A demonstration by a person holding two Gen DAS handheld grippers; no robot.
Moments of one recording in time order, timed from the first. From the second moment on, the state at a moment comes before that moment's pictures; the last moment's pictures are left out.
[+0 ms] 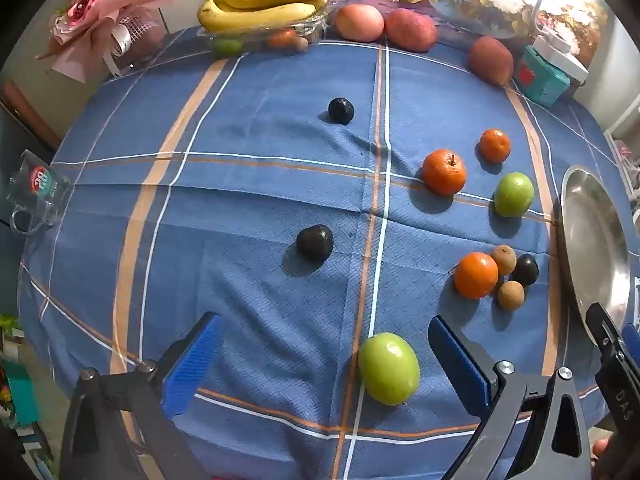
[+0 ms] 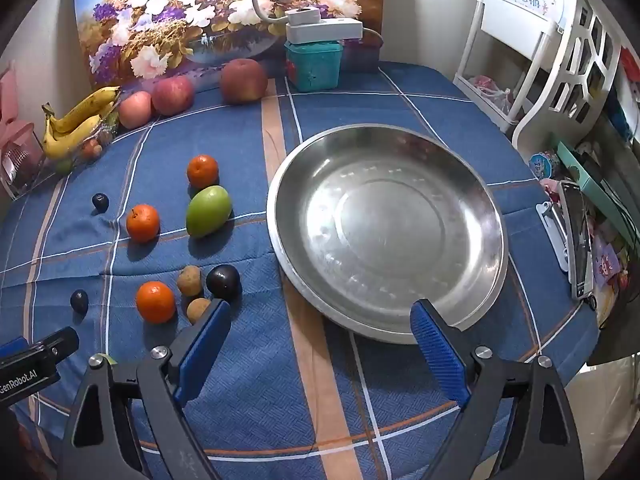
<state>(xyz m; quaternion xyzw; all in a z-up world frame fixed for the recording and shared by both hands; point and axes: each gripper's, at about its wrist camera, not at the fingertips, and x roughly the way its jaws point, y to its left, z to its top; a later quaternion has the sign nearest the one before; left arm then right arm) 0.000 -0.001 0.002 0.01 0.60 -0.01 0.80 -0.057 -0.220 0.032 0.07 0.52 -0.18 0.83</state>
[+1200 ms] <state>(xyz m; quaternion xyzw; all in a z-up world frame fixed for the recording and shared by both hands) -0.002 -0.006 -0.001 0.01 0.61 -0.05 0.79 -0.057 -0.221 0.030 0.08 0.53 -0.18 0.83</state>
